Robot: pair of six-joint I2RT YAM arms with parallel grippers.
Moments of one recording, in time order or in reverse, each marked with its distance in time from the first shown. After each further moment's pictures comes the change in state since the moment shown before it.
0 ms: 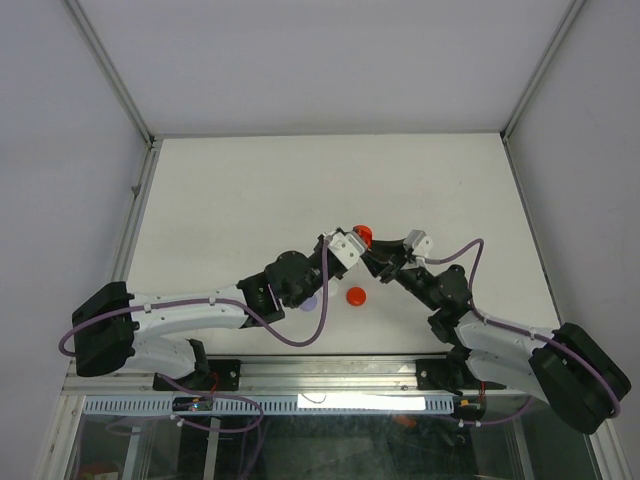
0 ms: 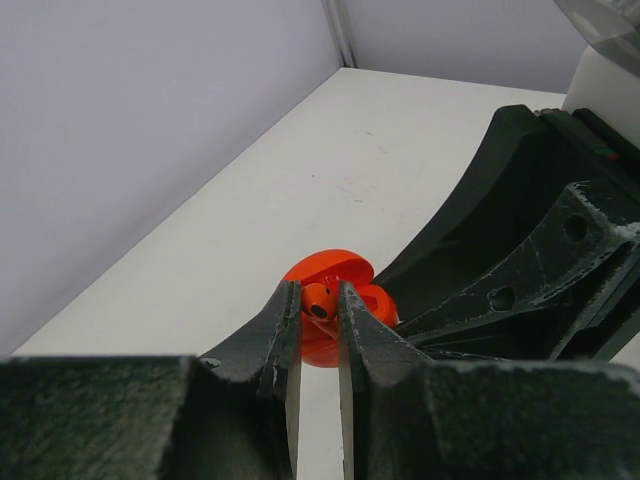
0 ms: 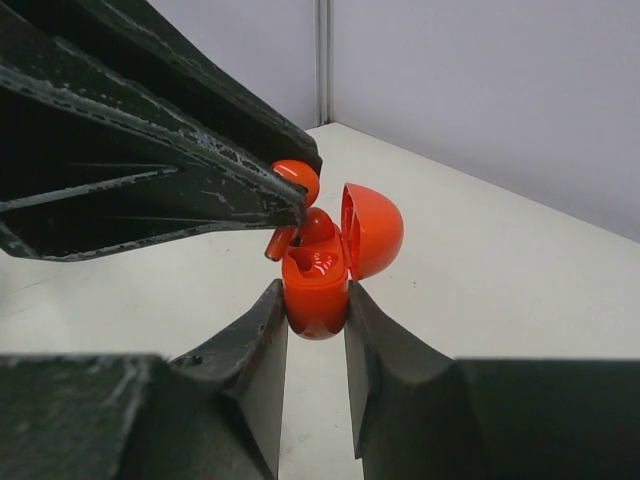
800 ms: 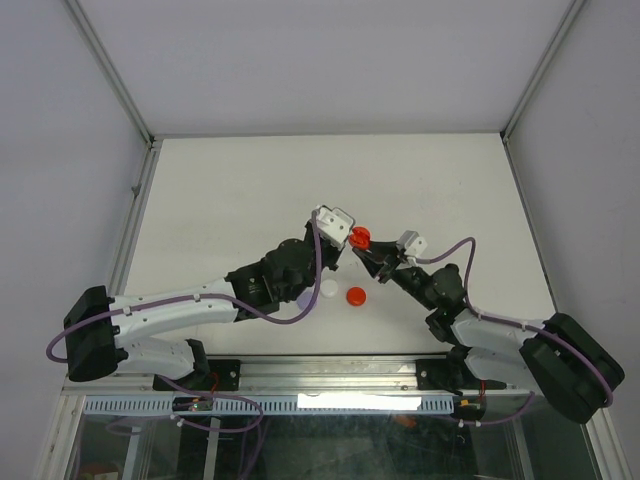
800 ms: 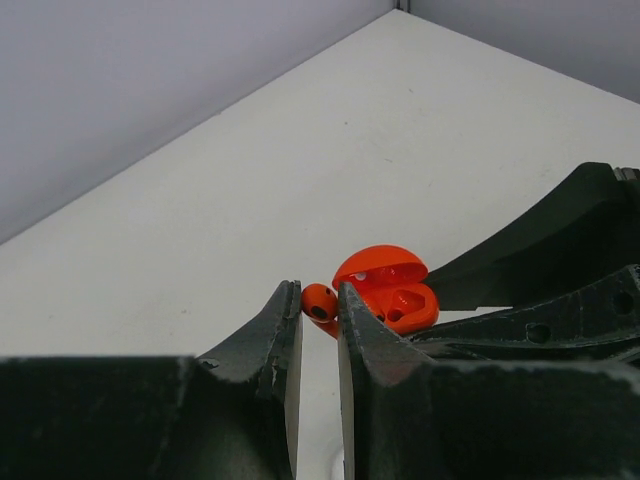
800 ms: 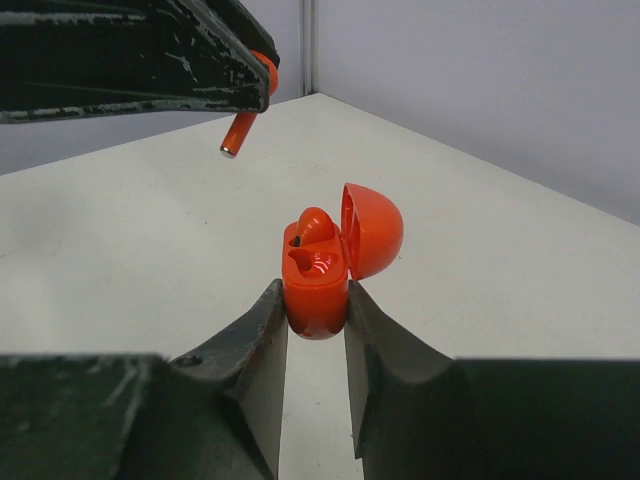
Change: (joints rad) left arm 0.023 -0.052 0.128 -0.333 -0.167 -0.248; right arm 0.000 0.071 -0.005 0.011 0.029 -0.054
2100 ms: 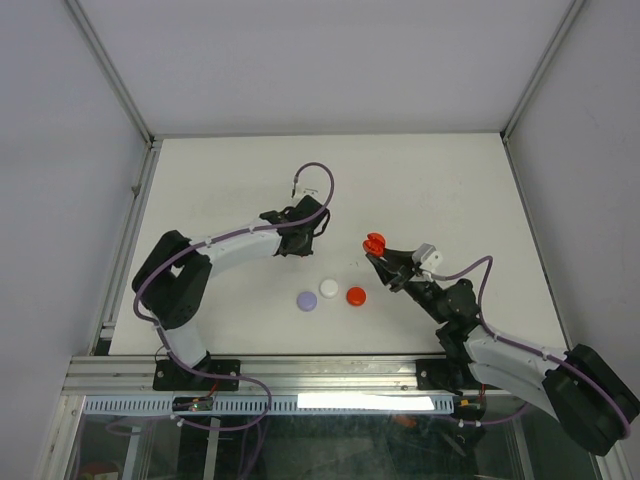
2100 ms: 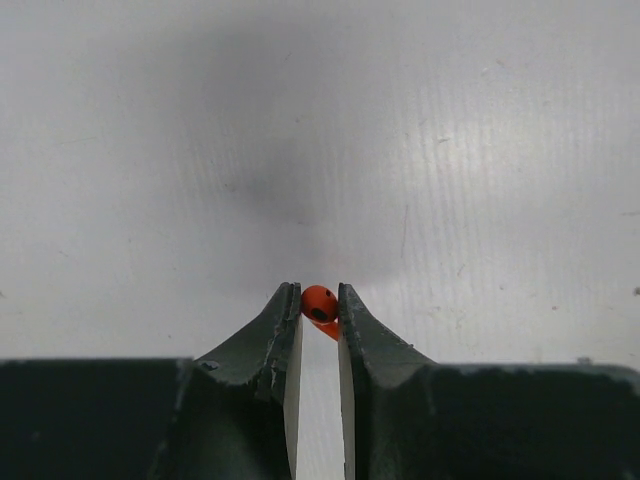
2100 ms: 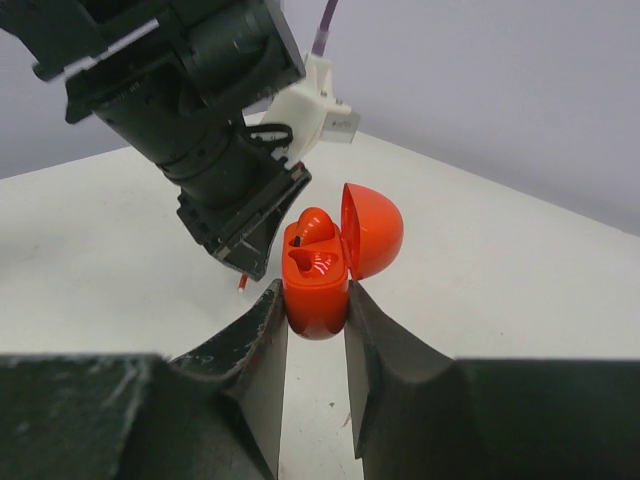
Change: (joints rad) left arm 0.424 0.529 0.264 -0.711 0.187 -0.557; right arm 0.000 -0.236 -0.116 -0.069 0.074 -0.017
